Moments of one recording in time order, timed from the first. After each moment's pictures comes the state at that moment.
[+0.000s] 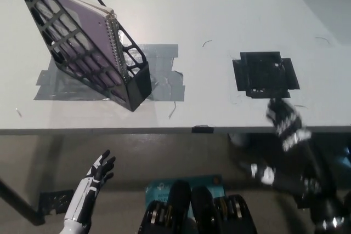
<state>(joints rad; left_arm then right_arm) 0.03 0.15 -0.05 0.07 0.02 -0.12 -0.09 -0.08 -0.05 0.05 -0.39 0.13 0.02 0.17</state>
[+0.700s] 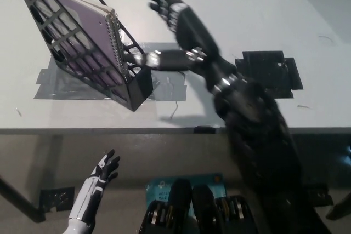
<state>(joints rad) 0.02 0.14 -0.06 0.07 0.03 -0.12 -0.09 -0.81 0.12 0.17 0.23 0.04 0.14 0.15</state>
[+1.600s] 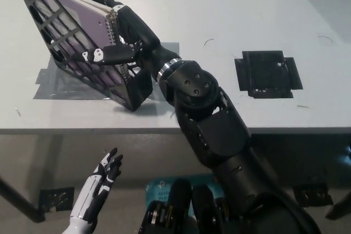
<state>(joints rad) 0.02 0.14 -0.06 0.06 0.02 -0.12 -0.11 -0.96 0.23 0.15 0.57 0.02 0.10 0.13</state>
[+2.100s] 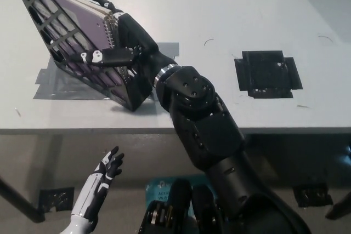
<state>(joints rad) 0.01 0.14 -0.07 0.06 0.03 -0.10 -0.11 -0.97 0.27 0.07 0.66 0.09 0.10 0.16</state>
